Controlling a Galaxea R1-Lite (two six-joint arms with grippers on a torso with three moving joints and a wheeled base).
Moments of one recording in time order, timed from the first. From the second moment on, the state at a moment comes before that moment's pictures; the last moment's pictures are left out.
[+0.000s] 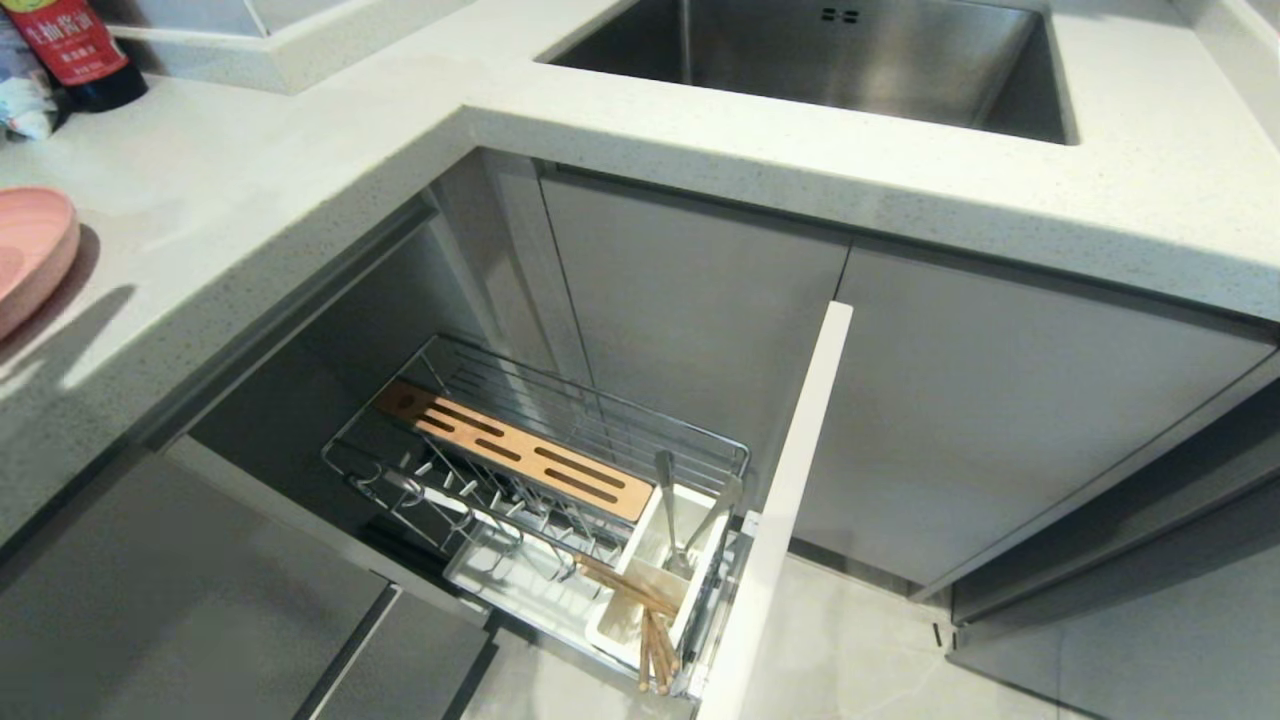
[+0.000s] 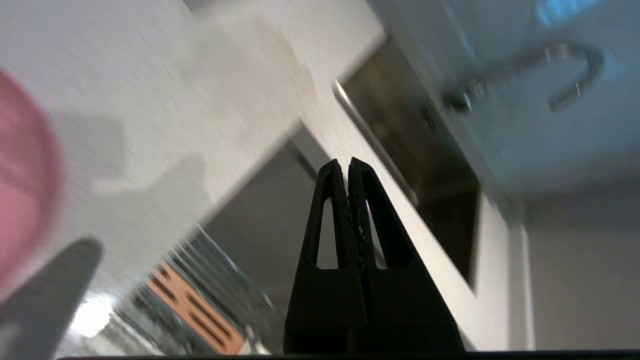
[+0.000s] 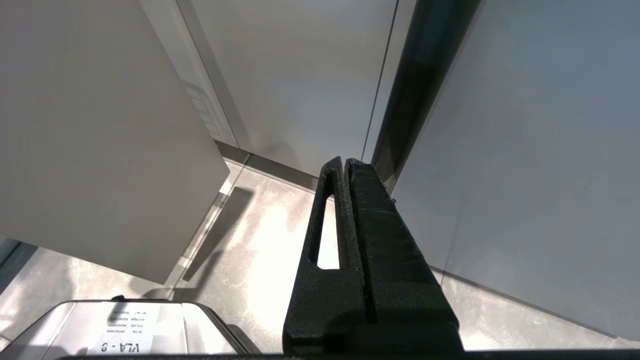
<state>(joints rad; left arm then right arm) -0.16 1.22 -1.94 0.64 0.01 -0.70 0.00 0.00 0.00 0.01 0.00 -0.01</state>
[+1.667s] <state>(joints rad) -0.75 1.76 -1.27 0.13 0.29 0.14 0.00 0.00 0.00 0.01 0.00 -0.01</state>
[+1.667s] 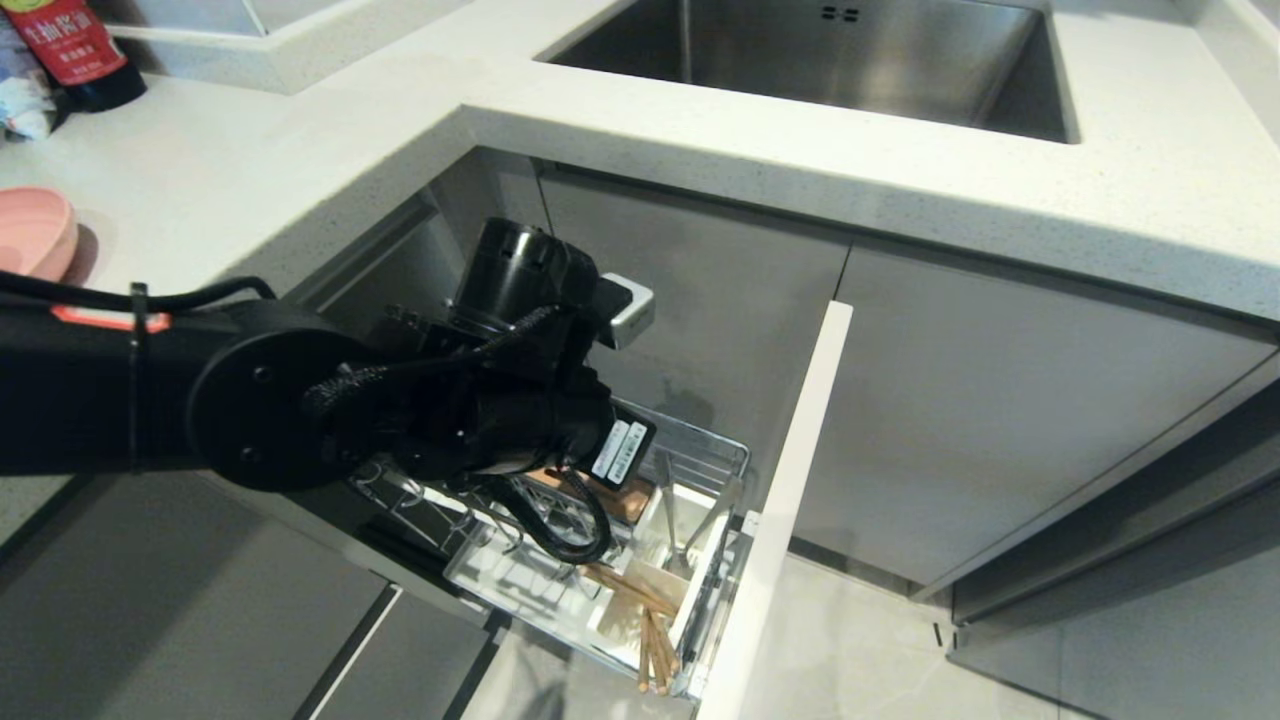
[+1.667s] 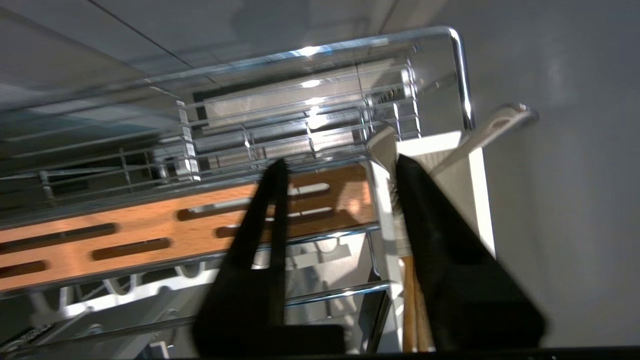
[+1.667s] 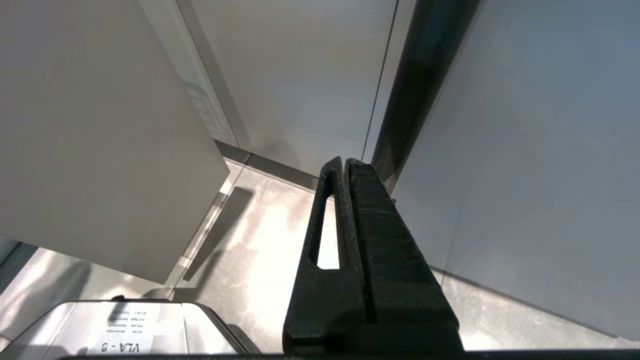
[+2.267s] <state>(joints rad) -0.78 1.88 -1.24 0.00 0.32 0.13 0.00 0.00 0.00 0.00 0.00 -0.01</state>
